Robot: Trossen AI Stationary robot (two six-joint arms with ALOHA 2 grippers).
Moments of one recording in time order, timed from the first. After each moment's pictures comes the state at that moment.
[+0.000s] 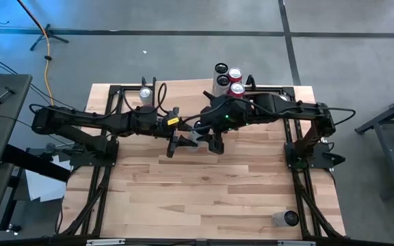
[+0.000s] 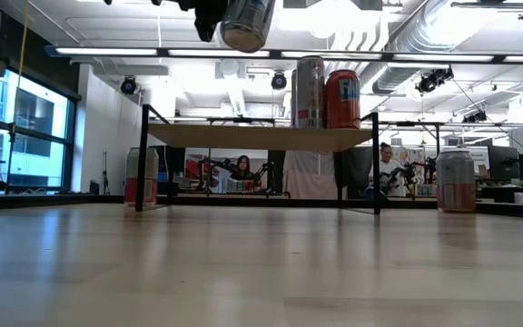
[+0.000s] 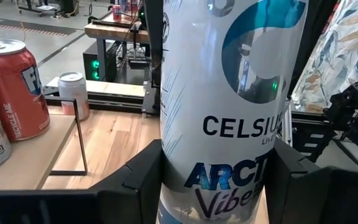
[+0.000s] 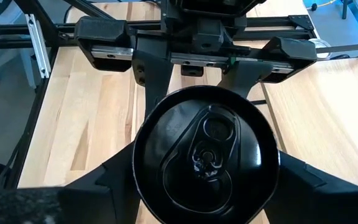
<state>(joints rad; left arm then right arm) 0.02 1.26 0.90 0.17 0.07 -0.10 0.05 1.74 2.03 -1.00 0.05 0.07</state>
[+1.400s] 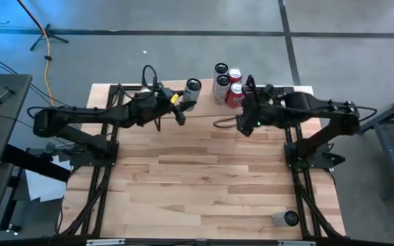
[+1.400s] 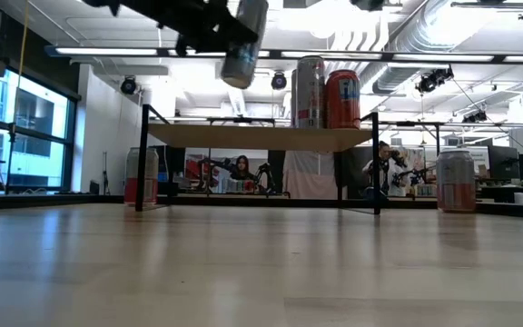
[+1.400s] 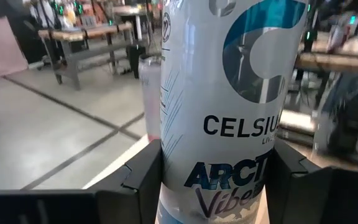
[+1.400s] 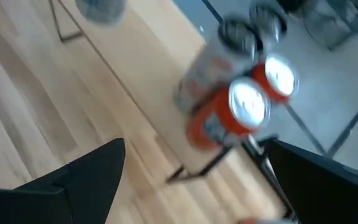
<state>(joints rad) 0.20 1.27 0.90 0.26 -0.41 -0.02 0.11 1.45 1.79 -1.42 0.68 0.46</state>
